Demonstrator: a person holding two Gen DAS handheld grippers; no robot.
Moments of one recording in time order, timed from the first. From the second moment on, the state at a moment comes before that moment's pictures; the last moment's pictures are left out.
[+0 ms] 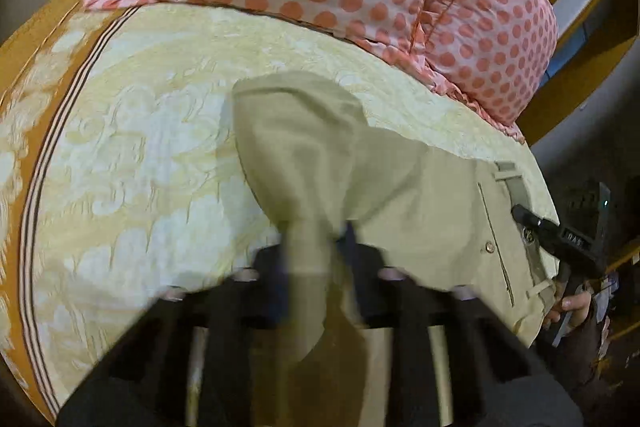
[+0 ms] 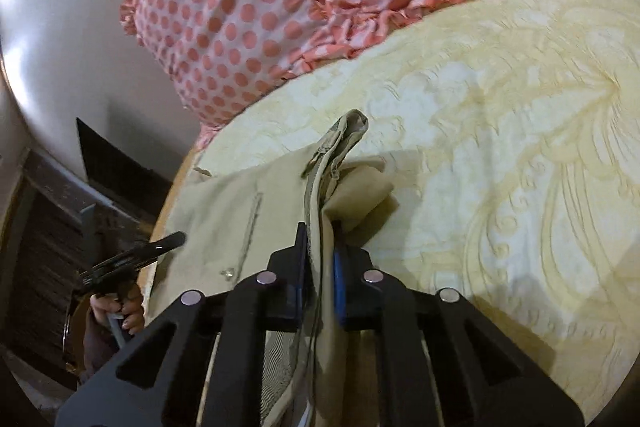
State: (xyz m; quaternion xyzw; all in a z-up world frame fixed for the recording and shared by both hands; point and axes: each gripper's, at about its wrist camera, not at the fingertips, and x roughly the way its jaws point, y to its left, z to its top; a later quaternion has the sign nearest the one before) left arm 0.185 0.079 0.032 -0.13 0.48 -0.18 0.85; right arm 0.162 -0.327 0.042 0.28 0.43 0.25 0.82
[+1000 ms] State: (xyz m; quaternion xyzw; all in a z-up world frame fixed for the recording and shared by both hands) left arm 0.182 0.002 0.053 -0.01 0.42 -0.12 0.90; right arm 0.170 -0.301 0.074 0.15 0.43 0.16 0.88
